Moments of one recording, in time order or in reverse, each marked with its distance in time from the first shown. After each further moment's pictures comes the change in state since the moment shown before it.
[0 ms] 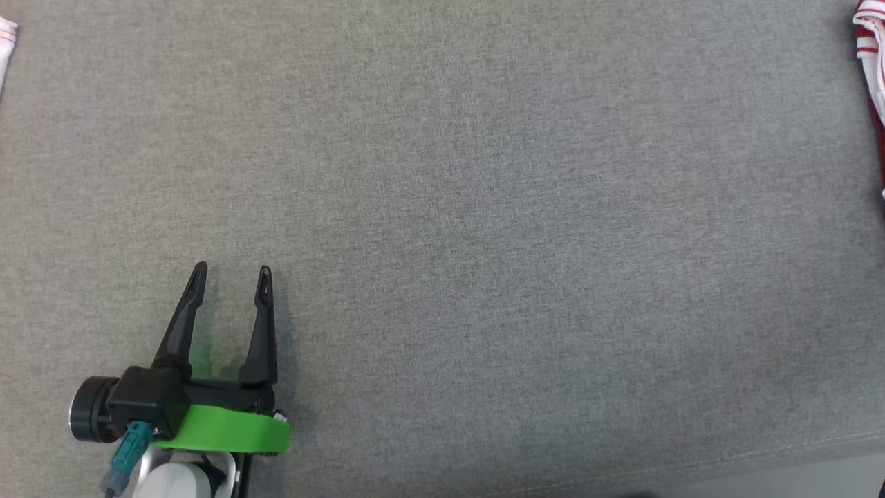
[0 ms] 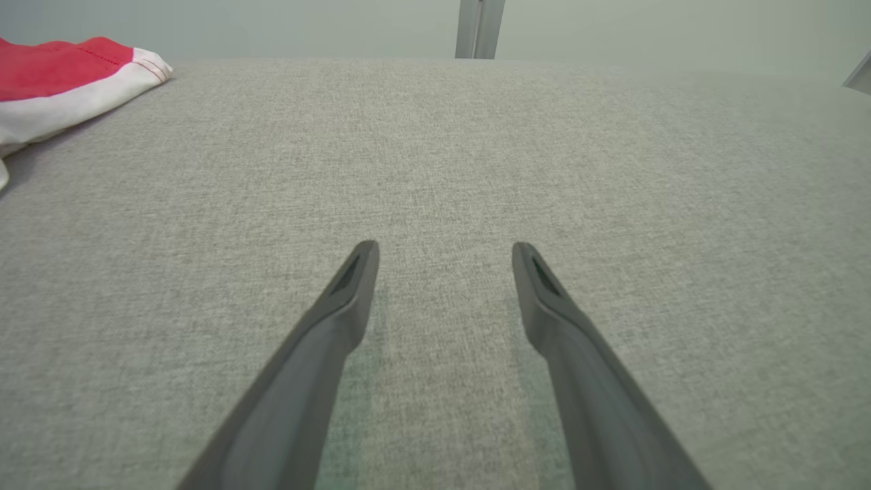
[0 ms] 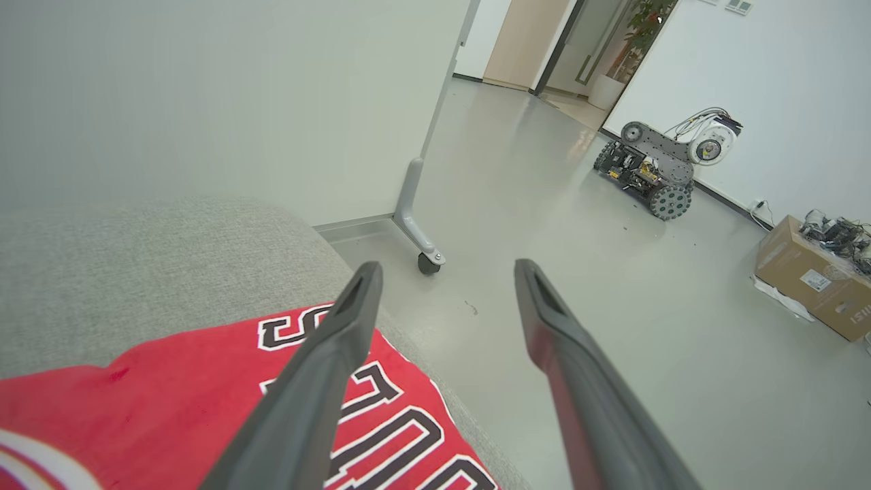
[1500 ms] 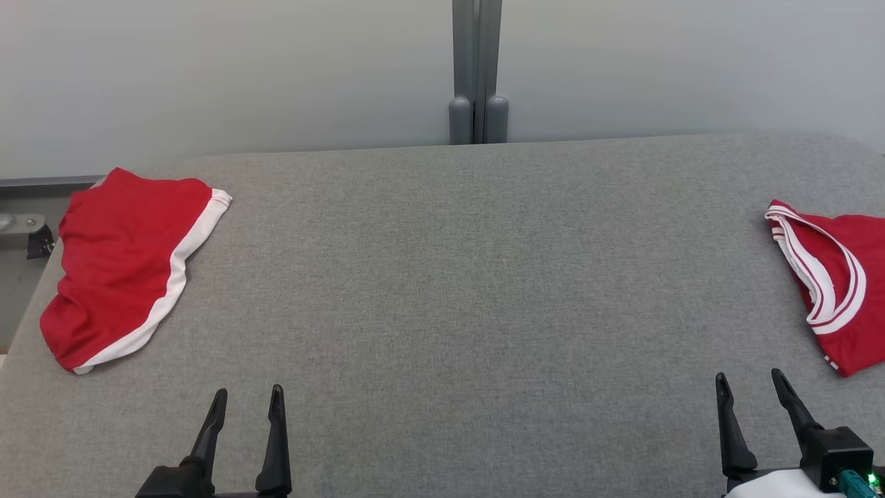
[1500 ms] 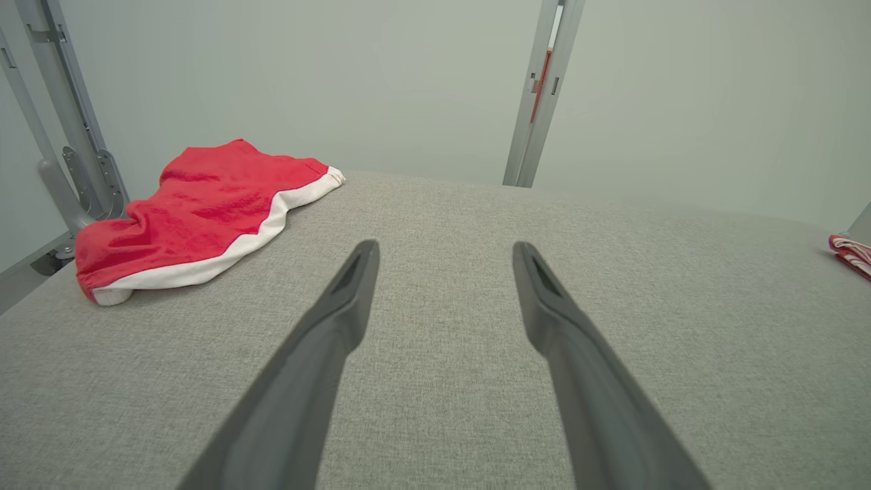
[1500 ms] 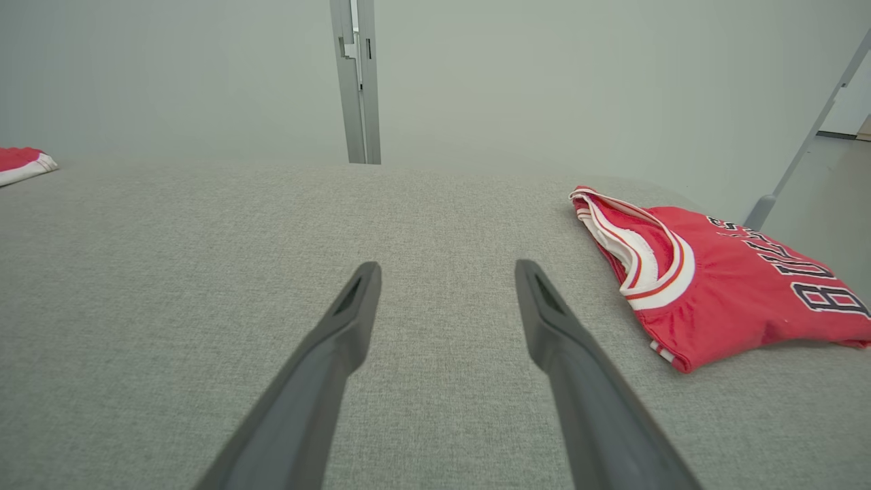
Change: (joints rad) left arm 0.218 -0.027 -0.017 0.074 -0.079 0.046 0.000; right arm 1.123 0.327 0.858 -0.677 0.548 0.000 -0.035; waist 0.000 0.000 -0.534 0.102
